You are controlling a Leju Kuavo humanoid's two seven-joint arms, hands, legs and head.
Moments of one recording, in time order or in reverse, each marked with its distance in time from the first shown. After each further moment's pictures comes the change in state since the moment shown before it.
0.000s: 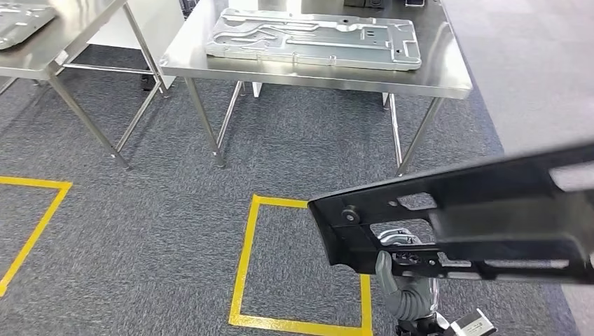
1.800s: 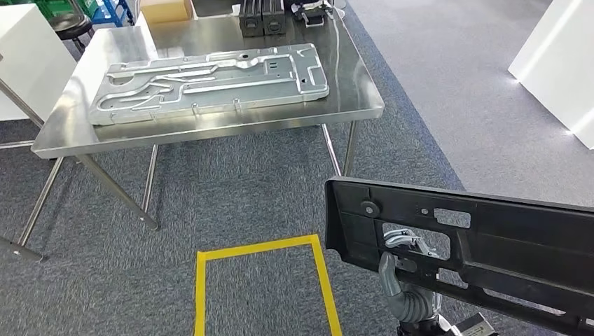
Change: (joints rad) left arm 0.007 -0.001 0.004 0.000 0.019 -0.029 0.002; right arm 0.013 0.003 0.001 -0.016 0.046 -0.018 0.000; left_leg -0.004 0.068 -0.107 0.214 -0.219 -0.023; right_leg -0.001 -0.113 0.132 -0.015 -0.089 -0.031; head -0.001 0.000
